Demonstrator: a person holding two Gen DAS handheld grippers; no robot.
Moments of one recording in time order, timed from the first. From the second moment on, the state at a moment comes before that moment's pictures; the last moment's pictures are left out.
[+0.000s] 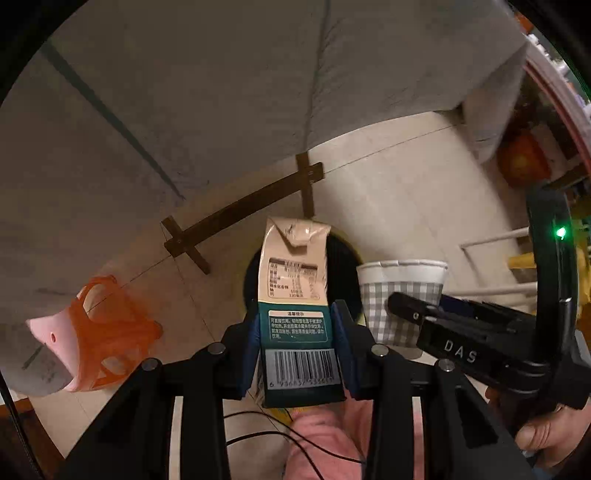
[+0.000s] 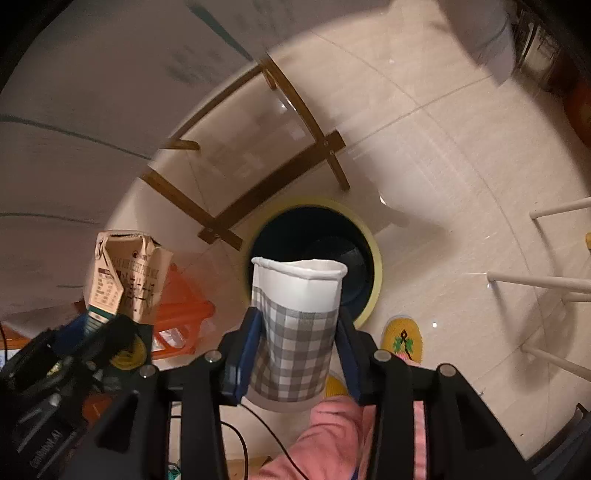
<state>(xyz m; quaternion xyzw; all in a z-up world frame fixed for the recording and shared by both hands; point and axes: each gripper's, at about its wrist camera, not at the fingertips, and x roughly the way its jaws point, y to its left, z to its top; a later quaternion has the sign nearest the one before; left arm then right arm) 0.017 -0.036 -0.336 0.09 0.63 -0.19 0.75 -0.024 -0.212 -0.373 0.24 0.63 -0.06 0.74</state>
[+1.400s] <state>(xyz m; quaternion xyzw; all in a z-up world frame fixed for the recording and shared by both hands) 0.008 0.025 -0.100 -0.01 0.54 -0.09 0.84 0.002 -0.196 -0.174 0.16 0.58 0.07 0.79</state>
